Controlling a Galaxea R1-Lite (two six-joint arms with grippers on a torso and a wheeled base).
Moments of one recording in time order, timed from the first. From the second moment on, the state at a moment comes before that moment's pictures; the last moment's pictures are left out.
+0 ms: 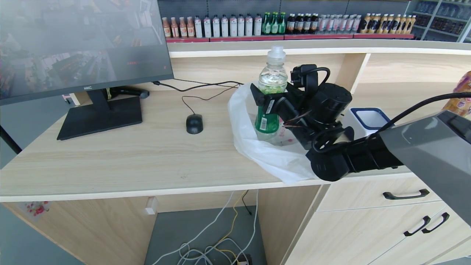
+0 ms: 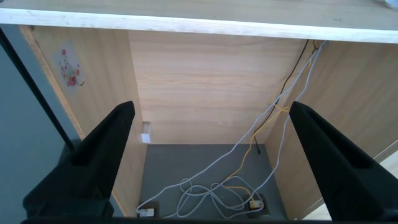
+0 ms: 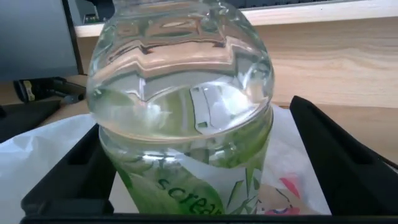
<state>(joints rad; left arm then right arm) 0.00 0.00 0.00 0.00 0.00 0.00 0.51 2.22 -1.44 -1.17 -0.11 -0.02</state>
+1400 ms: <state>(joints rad) 0.00 0.00 0.00 0.00 0.00 0.00 0.58 1.91 -0.76 -1.57 -0.19 0.03</state>
